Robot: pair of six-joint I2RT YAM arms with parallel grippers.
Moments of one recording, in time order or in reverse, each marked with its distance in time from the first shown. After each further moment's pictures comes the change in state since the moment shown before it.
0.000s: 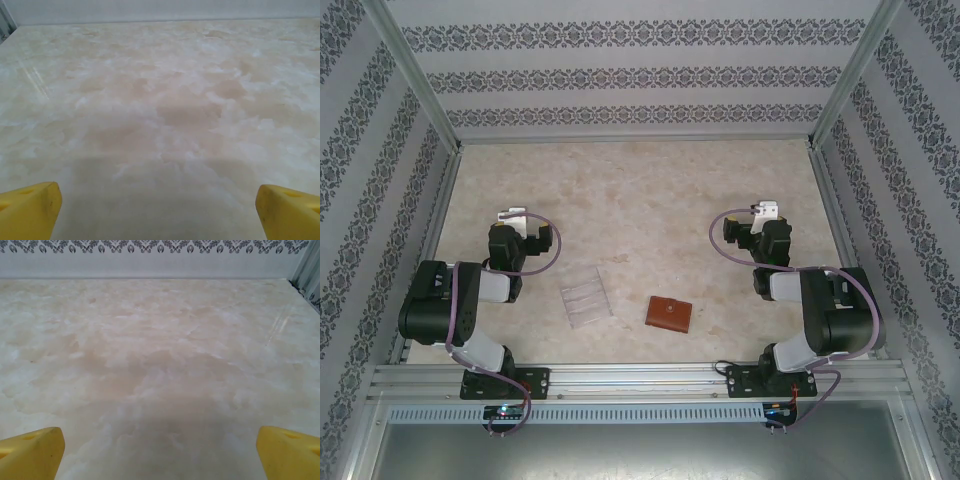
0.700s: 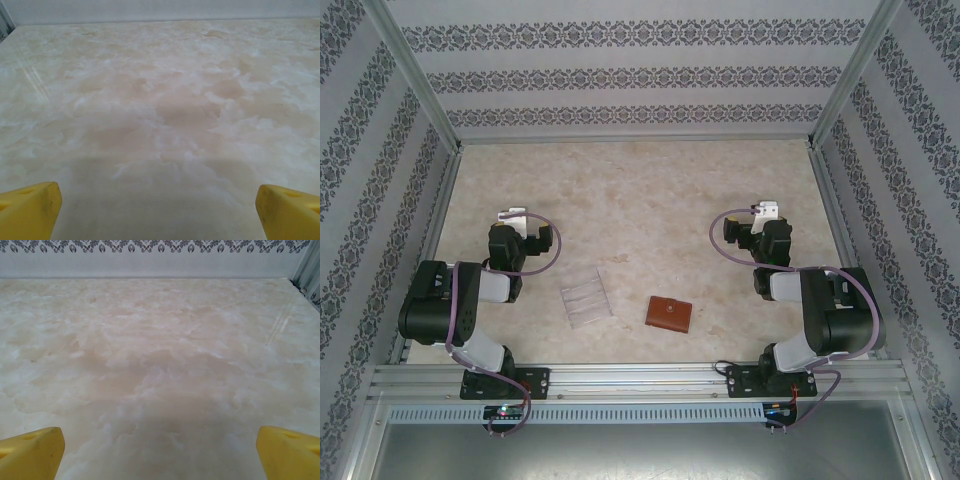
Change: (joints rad) left arm 0.000 0.000 0.000 0.000 0.003 0.000; right arm -0.001 0.000 0.000 0.000 -0.006 0.000
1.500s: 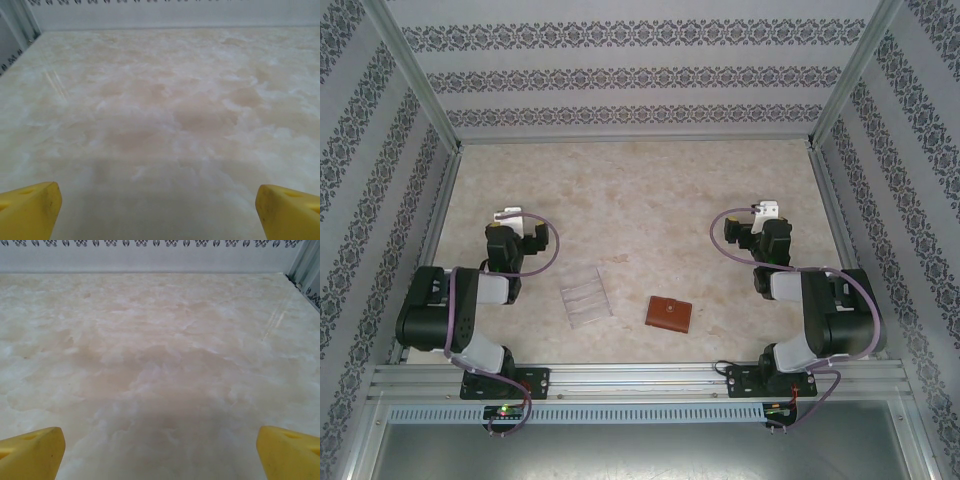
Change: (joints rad) left arm -0.002 -0.067 -0.013 -0.019 -0.075 -0.005; right arm 0.002 -0.024 0.017 -0.068 0.020 -0.001
